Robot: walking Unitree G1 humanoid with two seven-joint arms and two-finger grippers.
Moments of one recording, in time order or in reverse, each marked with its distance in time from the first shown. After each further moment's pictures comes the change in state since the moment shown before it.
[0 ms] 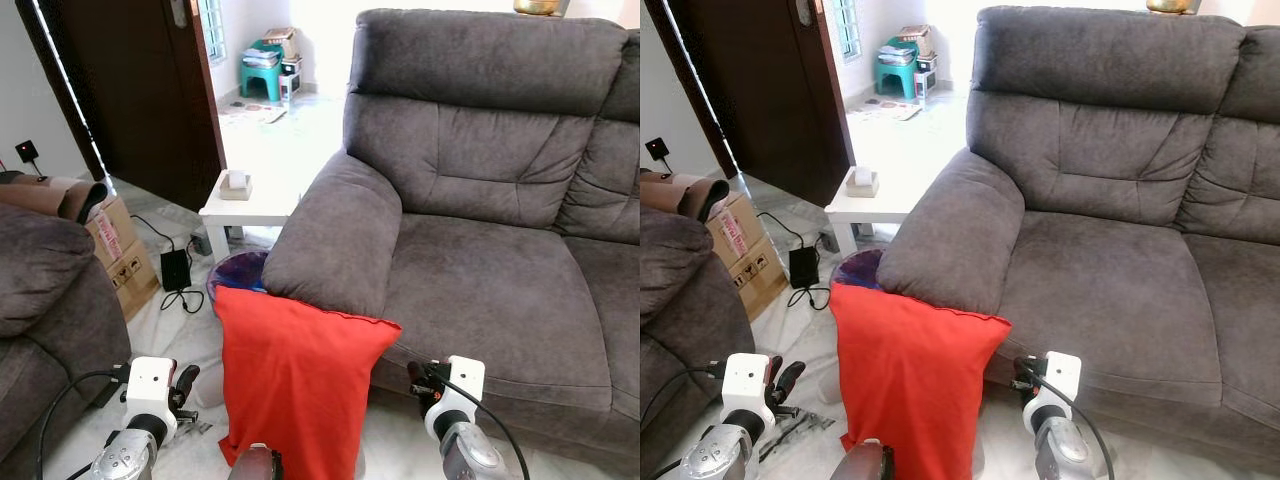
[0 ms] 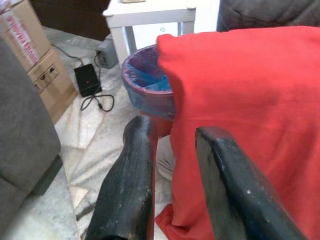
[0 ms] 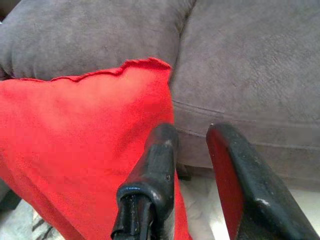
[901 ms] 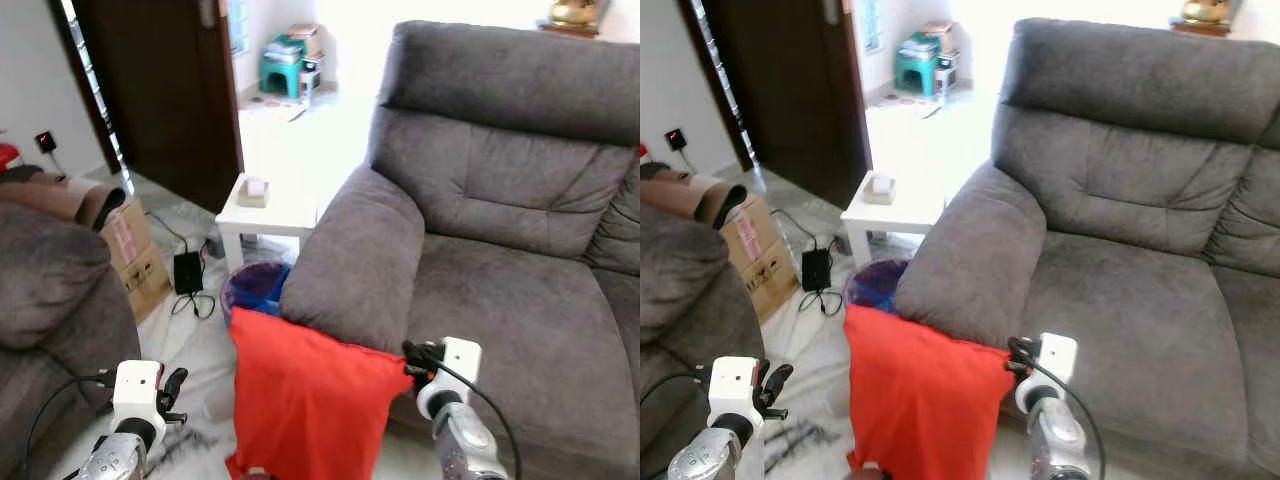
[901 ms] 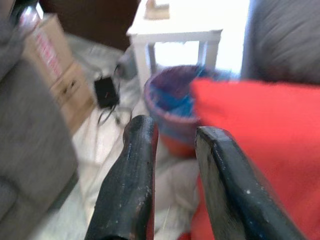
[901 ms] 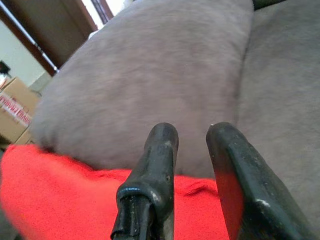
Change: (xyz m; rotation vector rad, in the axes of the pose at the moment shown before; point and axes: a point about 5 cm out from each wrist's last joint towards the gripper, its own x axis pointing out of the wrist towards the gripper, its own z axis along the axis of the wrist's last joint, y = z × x) left arm 0.000 0.004 0.006 -0.015 -0.032 0.018; right arm 0.010 0.015 0.019 0.009 -0.069 0.030
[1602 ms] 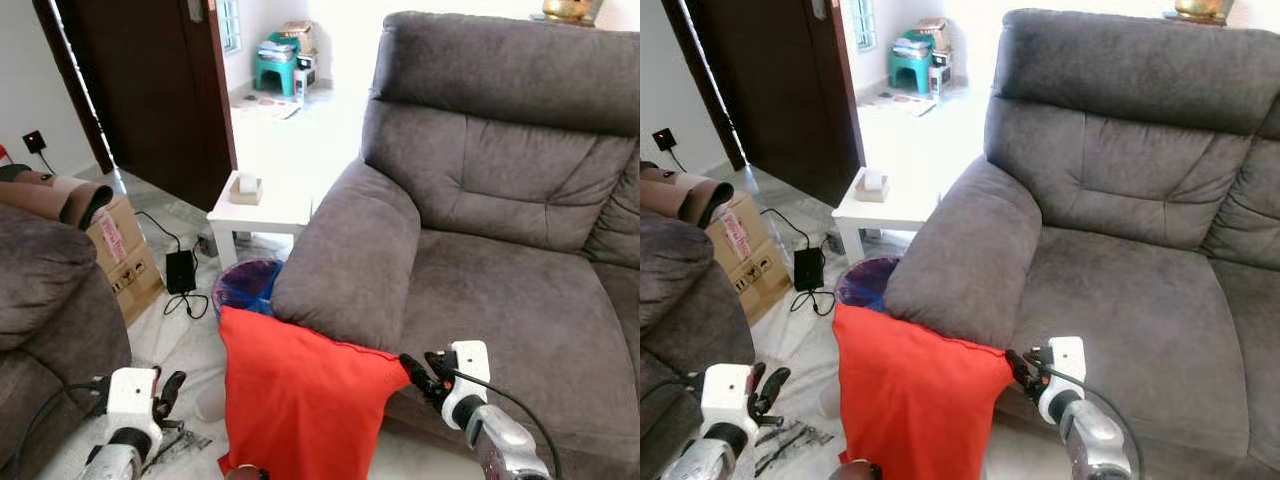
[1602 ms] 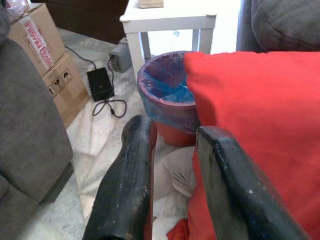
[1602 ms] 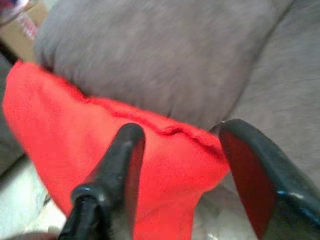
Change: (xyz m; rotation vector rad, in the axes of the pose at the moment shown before) left arm -0.026 0.009 -0.008 0.024 -0.003 0.008; right arm -0.005 -0.023 0.006 -0.192 0.161 0.270
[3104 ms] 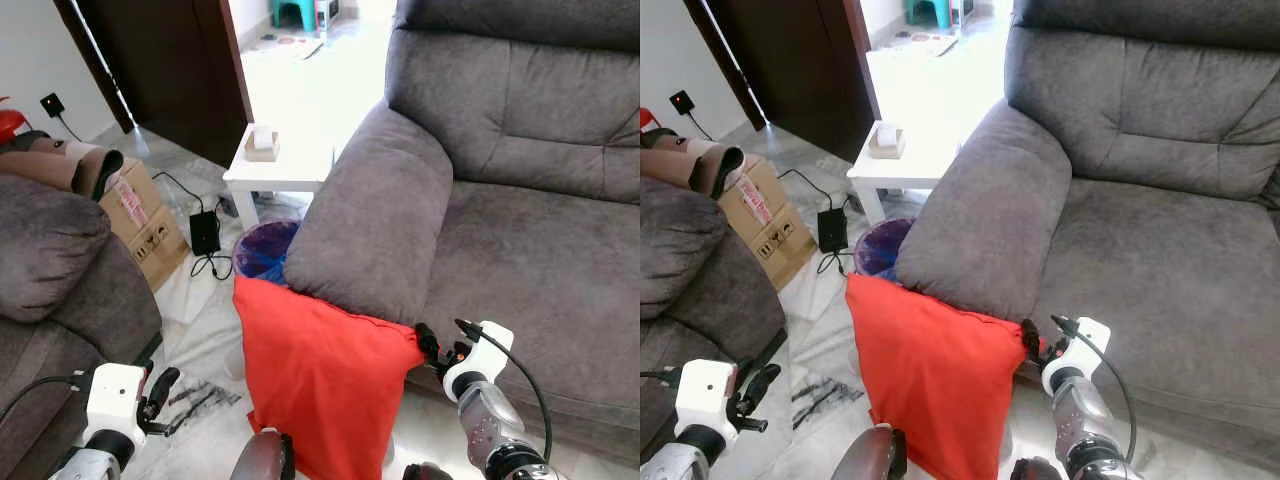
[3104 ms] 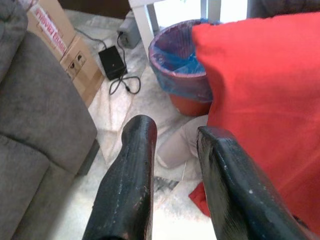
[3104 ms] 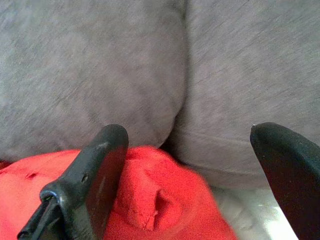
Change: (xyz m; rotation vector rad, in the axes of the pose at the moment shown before) left arm -0.030 0.002 0.041 0.059 -0.015 -0.048; right arm 0.013 -0.006 0.024 0.415 -0.151 -0.267
